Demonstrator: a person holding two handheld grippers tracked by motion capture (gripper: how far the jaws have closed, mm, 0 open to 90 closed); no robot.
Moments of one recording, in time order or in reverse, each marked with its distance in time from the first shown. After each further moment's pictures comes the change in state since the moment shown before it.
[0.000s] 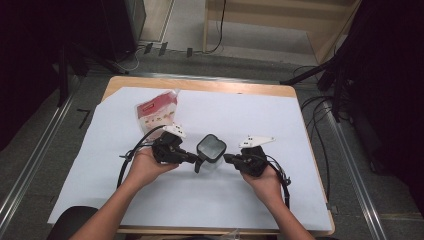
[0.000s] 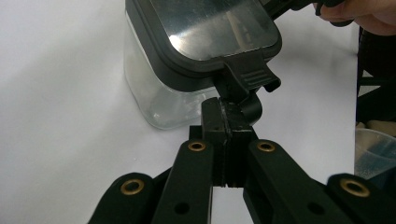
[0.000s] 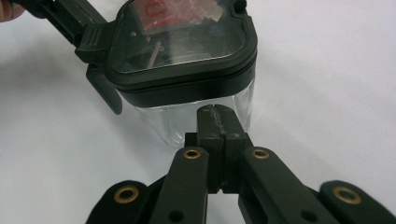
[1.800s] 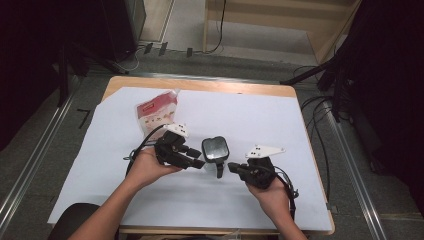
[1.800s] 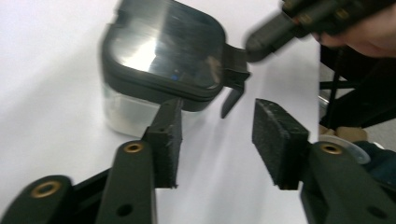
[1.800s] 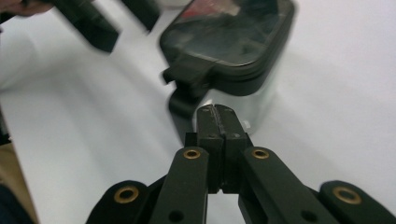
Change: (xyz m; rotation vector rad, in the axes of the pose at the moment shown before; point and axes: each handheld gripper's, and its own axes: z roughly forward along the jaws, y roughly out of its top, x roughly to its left) left arm -0.012 0.012 -0.008 -0.049 -0.066 0.042; right arm 0.027 -0.011 -0.034 -0.008 -0.007 0.030
